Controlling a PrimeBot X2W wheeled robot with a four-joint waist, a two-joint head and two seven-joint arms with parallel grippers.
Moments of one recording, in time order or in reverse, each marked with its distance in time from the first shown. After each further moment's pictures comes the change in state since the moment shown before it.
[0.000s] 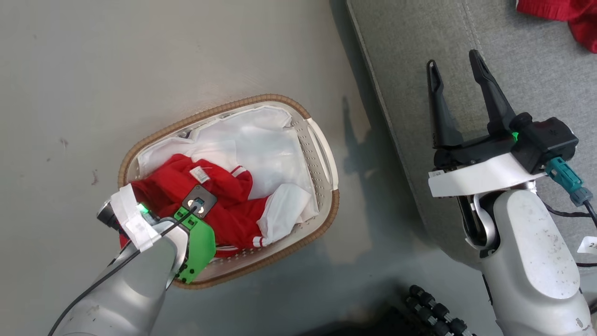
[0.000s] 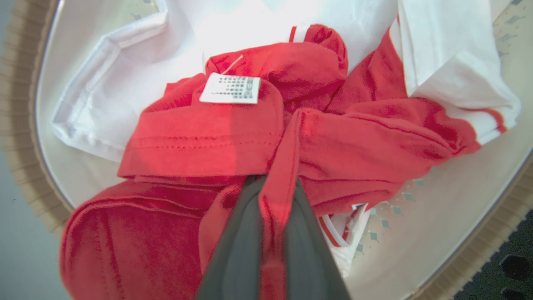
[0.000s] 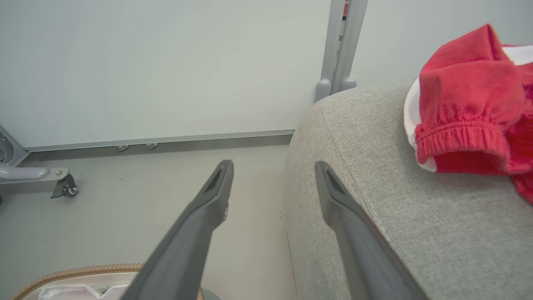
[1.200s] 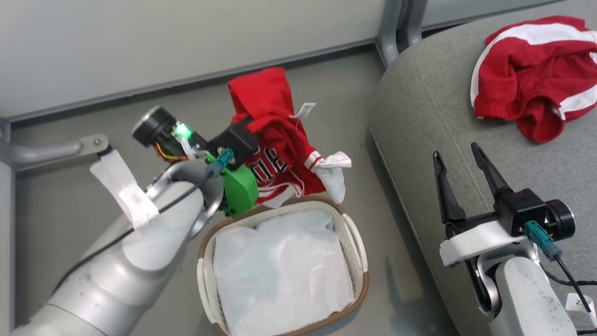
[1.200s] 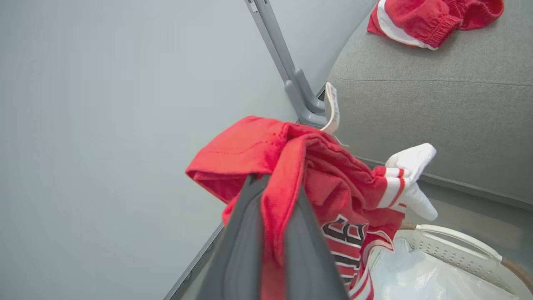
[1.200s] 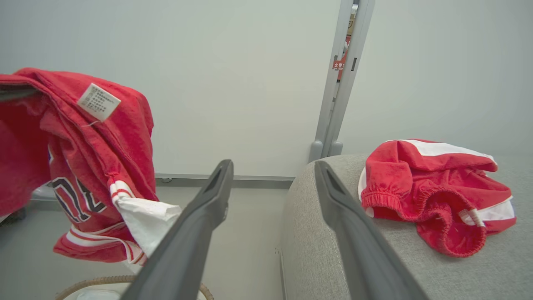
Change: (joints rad) left arm -0.050 0.089 -0.001 -0.582 -0.042 0.016 -0.078; right arm 0.223 0.000 -0.069 0.091 -0.149 0.000 0.000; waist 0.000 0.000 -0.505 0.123
